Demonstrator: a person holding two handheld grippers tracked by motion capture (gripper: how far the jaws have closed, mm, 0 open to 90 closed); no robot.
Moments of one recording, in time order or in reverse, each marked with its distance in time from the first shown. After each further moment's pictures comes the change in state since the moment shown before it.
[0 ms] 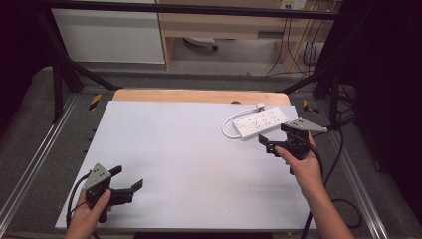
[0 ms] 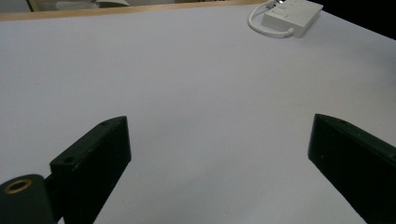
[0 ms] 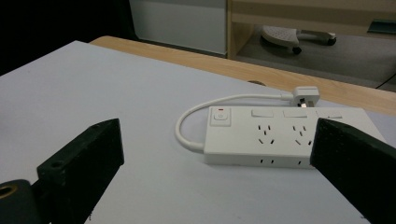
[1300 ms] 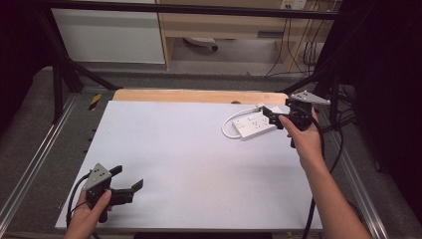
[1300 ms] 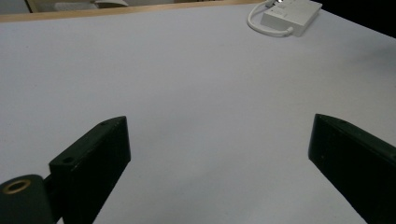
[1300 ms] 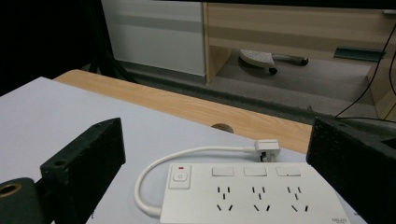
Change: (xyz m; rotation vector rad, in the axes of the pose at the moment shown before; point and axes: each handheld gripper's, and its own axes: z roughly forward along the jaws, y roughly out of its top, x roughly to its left) left arm 0.000 0.000 0.000 0.002 0.001 0.009; right arm -0.034 0.056 0.028 -0.071 -0.082 0.008
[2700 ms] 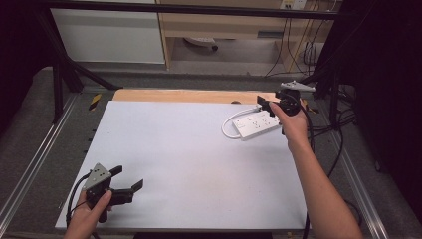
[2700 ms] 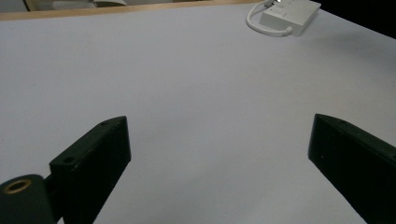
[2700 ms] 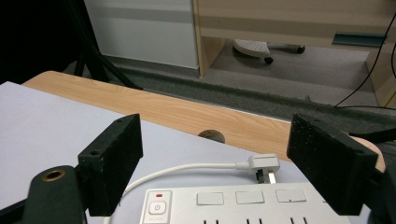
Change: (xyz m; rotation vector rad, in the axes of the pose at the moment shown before) left arm 0.001 0.000 0.000 0.003 -0.006 -0.003; right arm -0.020 0.006 0.062 0.047 -0.026 0.037
